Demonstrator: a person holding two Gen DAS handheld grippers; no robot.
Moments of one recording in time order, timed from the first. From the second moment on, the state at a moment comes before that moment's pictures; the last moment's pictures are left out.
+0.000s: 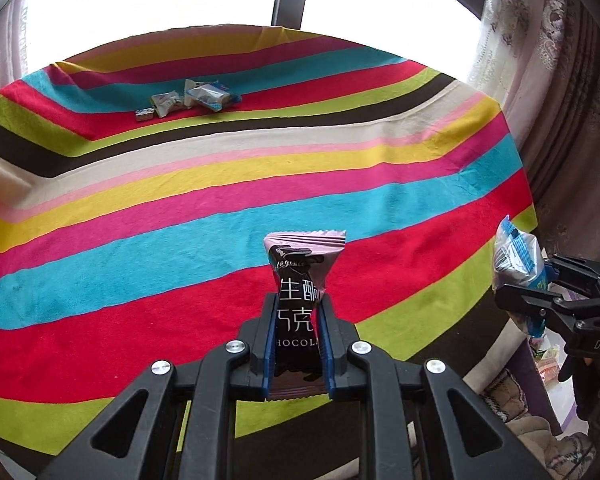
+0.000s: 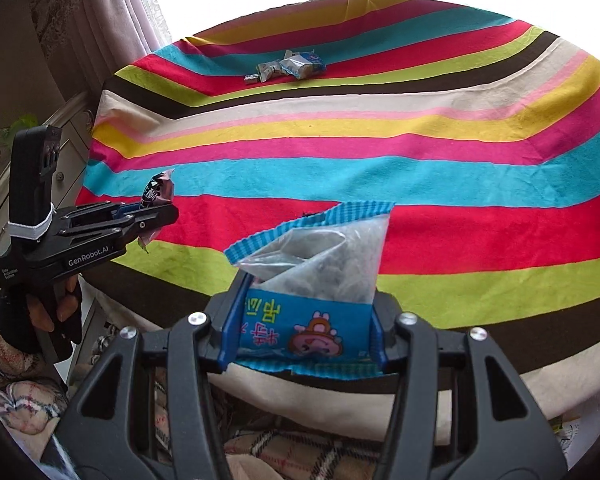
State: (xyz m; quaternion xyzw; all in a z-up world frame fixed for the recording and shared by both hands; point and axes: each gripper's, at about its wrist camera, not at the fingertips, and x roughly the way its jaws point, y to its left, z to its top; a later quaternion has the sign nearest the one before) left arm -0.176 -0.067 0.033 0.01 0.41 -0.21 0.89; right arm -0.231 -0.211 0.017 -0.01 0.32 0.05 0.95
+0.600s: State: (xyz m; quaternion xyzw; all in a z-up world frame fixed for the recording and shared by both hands) left arm -0.234 -0.225 0.060 0.18 0.40 -0.39 0.81; right arm -0.358 -0.303 -0.014 0.07 0.26 -0.07 0.96
